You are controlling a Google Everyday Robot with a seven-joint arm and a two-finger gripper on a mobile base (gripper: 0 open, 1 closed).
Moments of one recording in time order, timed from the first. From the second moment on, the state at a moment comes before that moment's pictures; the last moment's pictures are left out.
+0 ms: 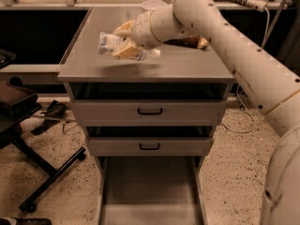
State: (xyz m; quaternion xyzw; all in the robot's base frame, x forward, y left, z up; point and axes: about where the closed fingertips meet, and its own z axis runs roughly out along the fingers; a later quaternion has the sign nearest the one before) arm 0.718 0.085 0.916 -0.68 0.52 0.12 0.50
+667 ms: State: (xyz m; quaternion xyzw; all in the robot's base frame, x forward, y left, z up) arm 0.727 0.090 0.884 -0.68 0.54 0.13 0.48
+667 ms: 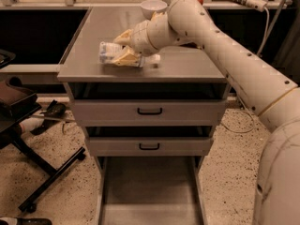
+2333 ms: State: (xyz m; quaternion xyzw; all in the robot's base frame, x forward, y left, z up) arm 0.727 0.090 0.883 -0.68 0.54 0.13 0.48
